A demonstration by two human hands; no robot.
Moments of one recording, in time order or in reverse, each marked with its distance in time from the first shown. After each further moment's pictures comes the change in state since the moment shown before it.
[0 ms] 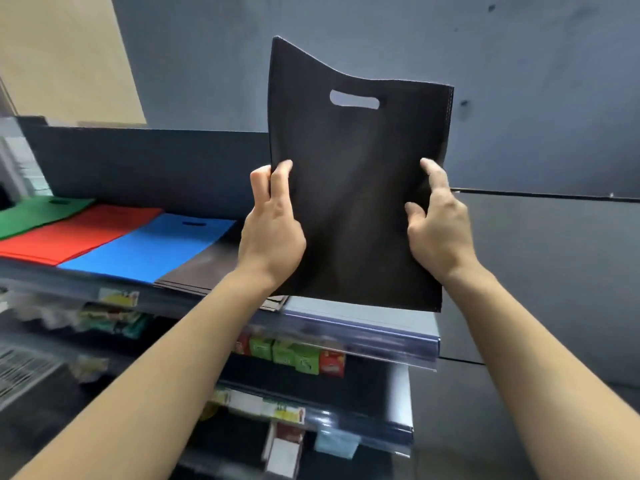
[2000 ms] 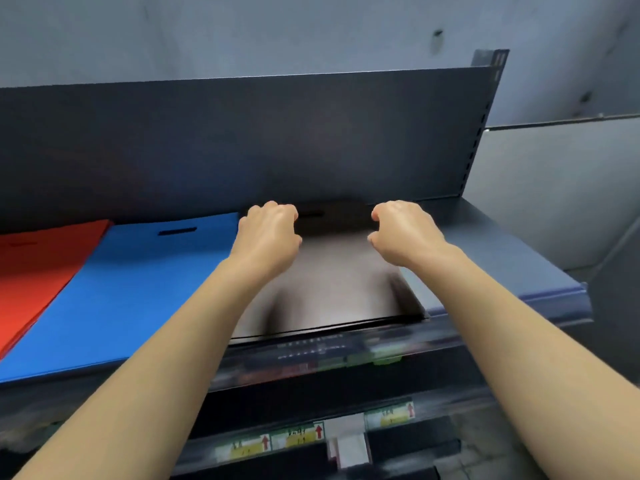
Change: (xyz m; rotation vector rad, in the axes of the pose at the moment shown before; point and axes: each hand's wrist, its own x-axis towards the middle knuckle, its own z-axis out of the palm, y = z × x) left_hand 0.113 -0.244 0.019 0.219 -0.649 0.201; right_hand 0.021 -0.080 0.246 -0.742 -0.346 0.324
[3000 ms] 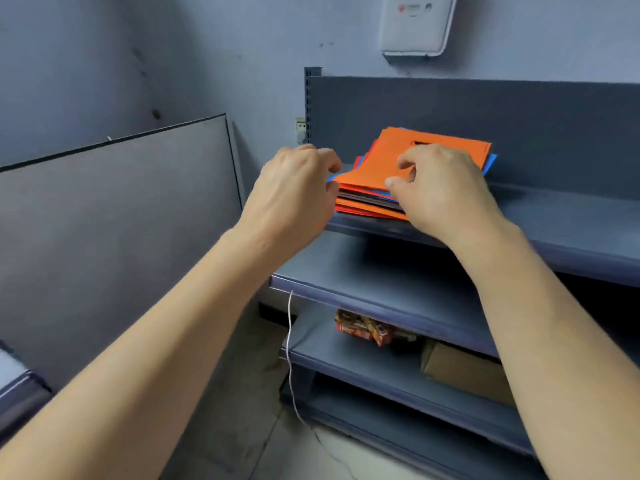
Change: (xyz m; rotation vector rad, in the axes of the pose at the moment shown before) left_hand -0.137 0.625 0.033 -0.541 0.117 1.159; right_hand -0.322 0.484 -0.226 -0.224 0.530 0.889
